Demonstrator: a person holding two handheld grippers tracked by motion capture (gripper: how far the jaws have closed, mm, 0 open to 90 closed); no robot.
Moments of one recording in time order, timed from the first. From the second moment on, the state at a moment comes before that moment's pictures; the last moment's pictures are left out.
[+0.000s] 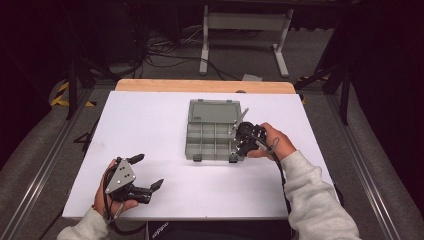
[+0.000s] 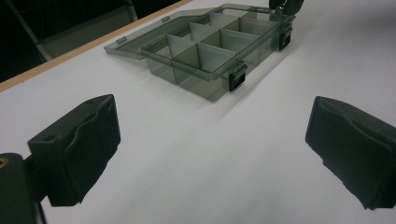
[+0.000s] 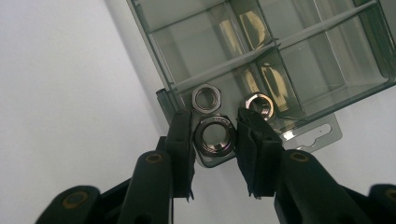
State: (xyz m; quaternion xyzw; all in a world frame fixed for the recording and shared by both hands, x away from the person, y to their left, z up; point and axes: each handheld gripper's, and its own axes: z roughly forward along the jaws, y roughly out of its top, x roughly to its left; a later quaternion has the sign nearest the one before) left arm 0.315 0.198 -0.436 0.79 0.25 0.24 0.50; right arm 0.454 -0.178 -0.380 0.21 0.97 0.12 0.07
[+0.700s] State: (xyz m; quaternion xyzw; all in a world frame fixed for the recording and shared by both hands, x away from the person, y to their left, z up) left arm 0.315 0.198 -0.436 0.80 0.24 0.25 0.50; right arm 0.438 -0.179 -0.363 0.20 0.96 0.19 0.11
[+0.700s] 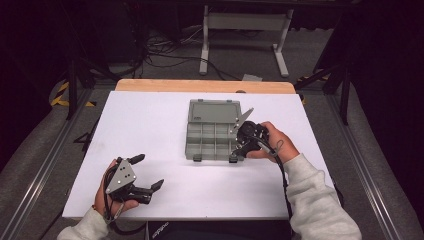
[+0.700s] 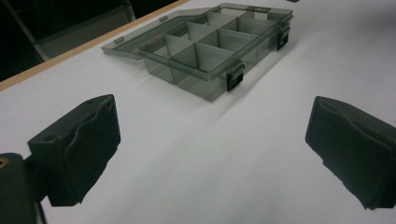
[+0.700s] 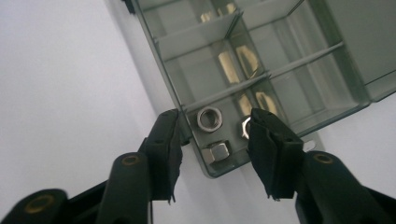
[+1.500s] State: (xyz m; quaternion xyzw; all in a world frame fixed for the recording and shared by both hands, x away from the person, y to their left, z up) left arm 0.315 0.197 -0.436 0.80 0.24 0.25 0.50; right arm 0.402 -0.215 -0.349 0.20 0.90 0.32 0.22
